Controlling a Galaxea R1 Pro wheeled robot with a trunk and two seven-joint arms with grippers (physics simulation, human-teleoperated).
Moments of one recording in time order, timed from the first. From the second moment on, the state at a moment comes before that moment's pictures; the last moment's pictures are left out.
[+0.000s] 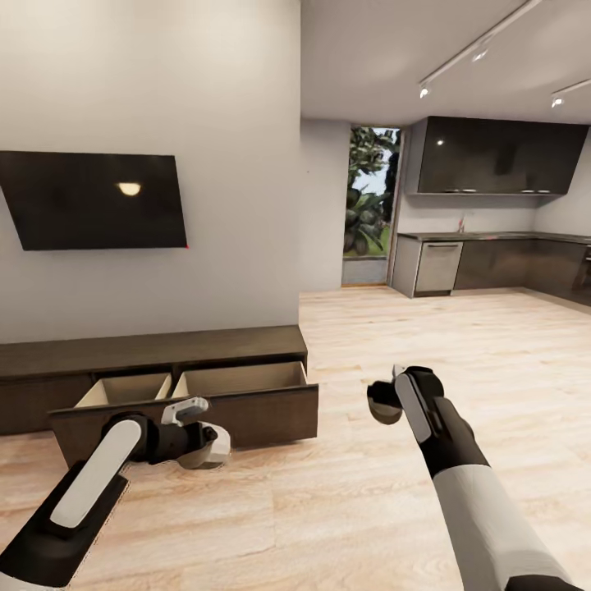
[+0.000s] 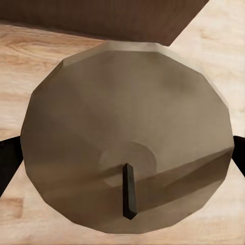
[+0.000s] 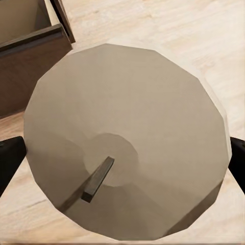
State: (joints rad) left arm -0.46 0.25 -0.26 -1.55 1.35 0.99 0.95; right arm -0.76 0.04 -0.02 -1.06 -0.33 0.99 -0.40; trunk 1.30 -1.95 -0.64
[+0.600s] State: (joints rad) left arm -0.46 0.26 -0.24 -1.55 1.38 0.98 0.95; right arm -0.76 0.04 -0.01 -1.02 -0.33 0.99 -0.39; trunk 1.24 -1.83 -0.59
